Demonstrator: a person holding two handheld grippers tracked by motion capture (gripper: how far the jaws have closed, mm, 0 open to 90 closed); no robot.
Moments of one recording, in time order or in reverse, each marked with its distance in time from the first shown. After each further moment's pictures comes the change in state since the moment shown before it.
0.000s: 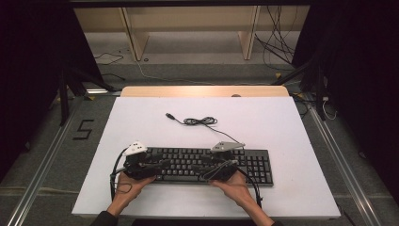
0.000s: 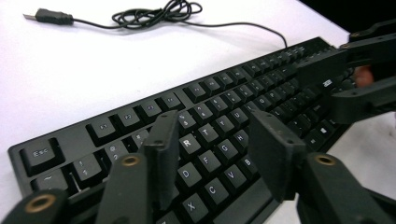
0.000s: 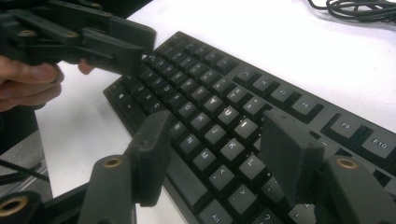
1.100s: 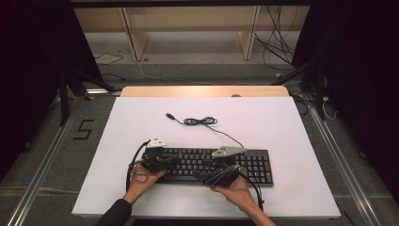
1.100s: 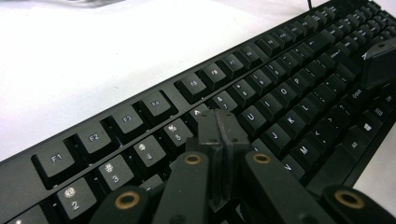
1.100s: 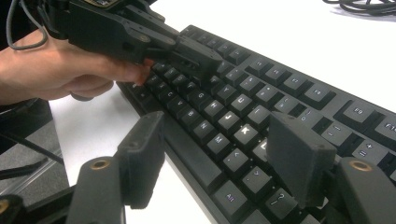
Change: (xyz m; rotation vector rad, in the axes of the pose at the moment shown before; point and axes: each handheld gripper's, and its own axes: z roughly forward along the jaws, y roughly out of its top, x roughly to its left) left arm -0.005 0.011 0.049 0.148 0.021 0.058; right arm 0.007 -0.010 -0.008 -0.002 0.023 -0.015
